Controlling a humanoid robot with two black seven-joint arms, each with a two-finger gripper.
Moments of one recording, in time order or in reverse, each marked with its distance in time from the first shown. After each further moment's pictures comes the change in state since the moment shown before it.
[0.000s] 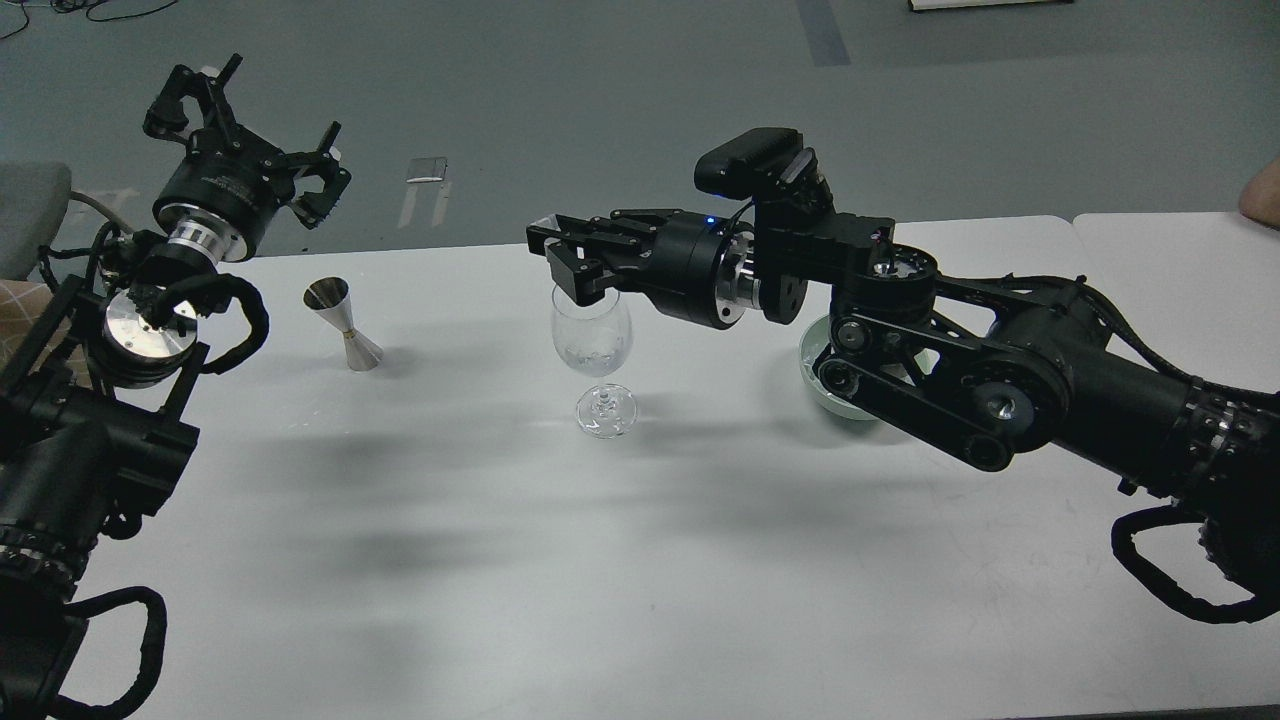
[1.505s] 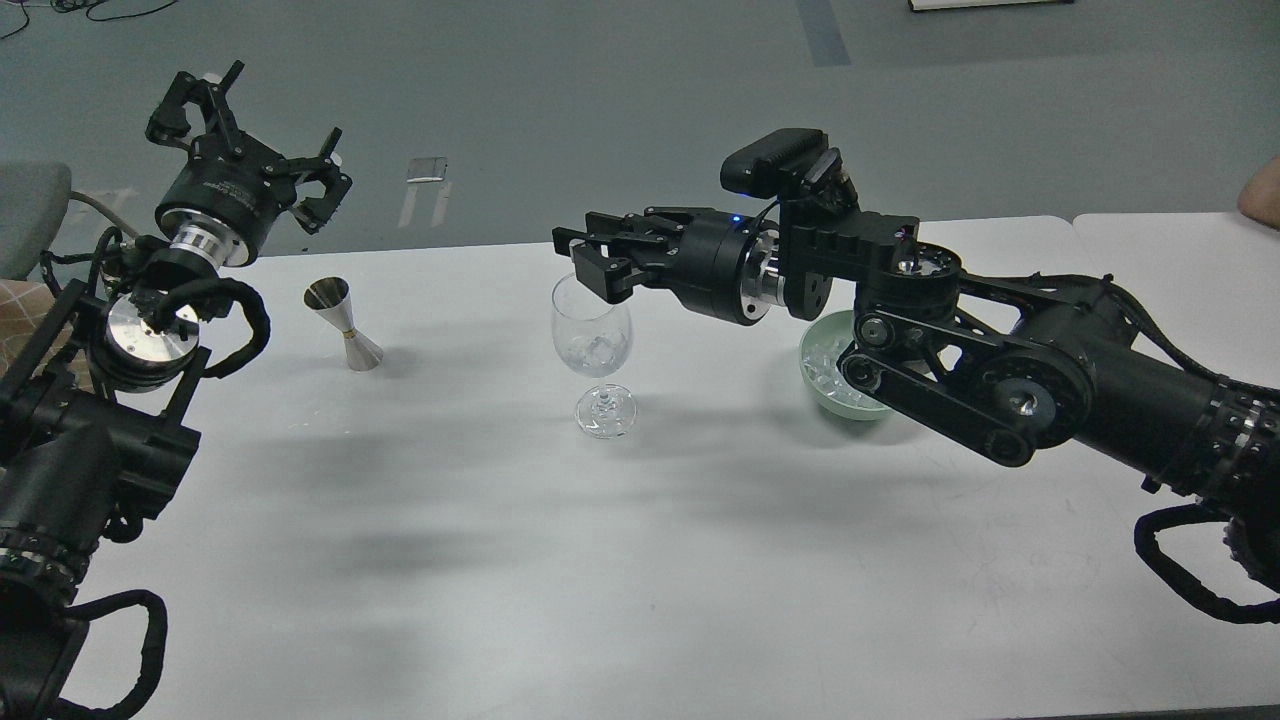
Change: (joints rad) left arm 0.005 0.000 0.000 0.002 0.000 0.001 0.000; right arm -0.004 -0.036 0.028 -0.003 0.010 -0.011 0.004
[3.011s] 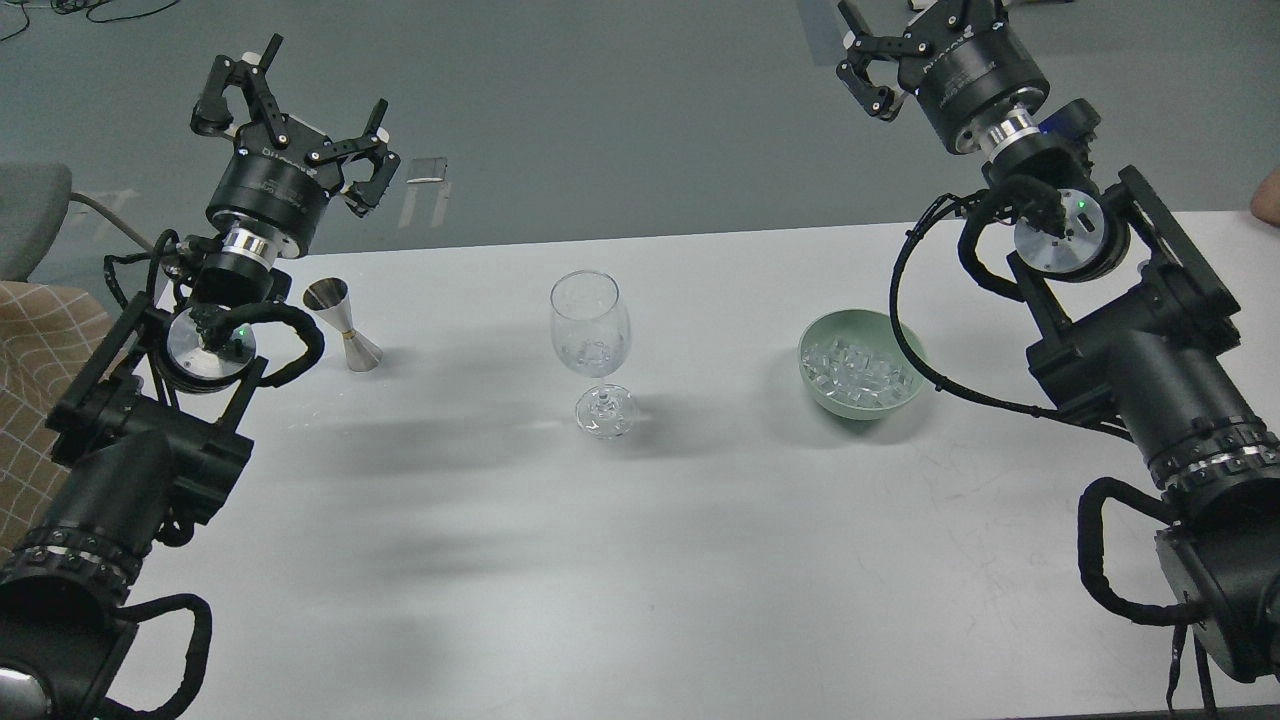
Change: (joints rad) left arm 0.001 -0.076 0.024 0.006 0.016 -0.150 -0.126; right arm -0.158 0.120 0.864 -0.412 1.323 0.193 -0.012
